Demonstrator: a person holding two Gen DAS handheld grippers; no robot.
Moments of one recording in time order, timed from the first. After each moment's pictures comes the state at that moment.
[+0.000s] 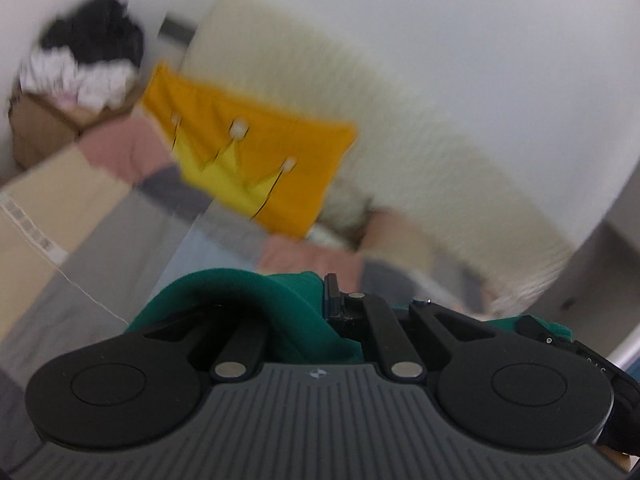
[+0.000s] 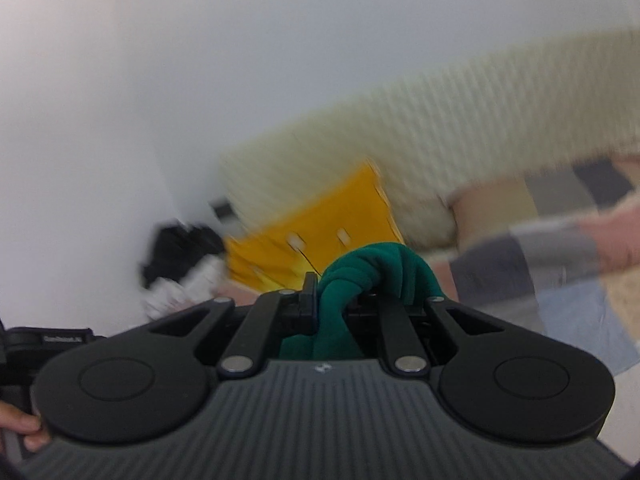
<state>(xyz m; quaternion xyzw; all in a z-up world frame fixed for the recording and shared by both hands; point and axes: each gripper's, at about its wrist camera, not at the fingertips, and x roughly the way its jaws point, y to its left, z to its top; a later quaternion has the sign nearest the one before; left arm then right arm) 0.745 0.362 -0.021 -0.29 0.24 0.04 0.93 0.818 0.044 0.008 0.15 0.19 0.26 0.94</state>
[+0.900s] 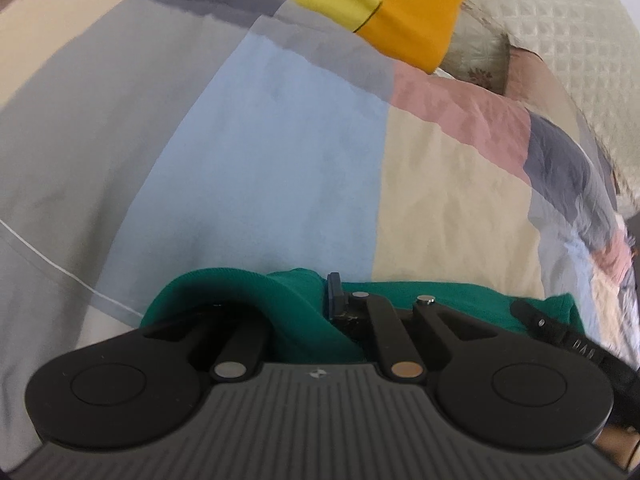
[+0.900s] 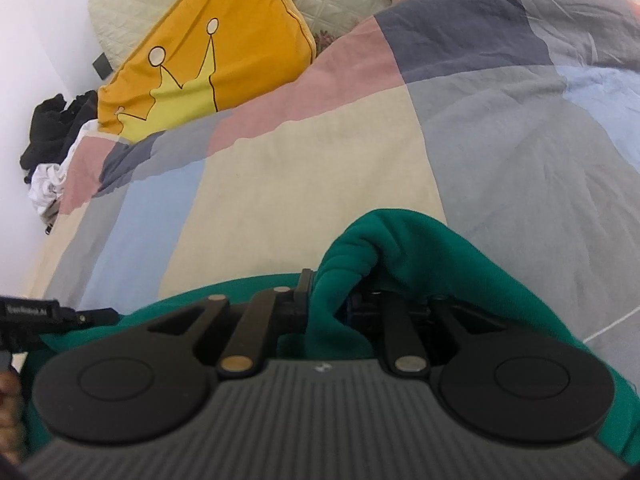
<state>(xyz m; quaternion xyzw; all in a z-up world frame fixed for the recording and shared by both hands) 0.947 0.415 -0.279 -0.25 0.44 0.06 0.86 0.919 0.108 -0.210 0.12 0.39 0.20 0.89</state>
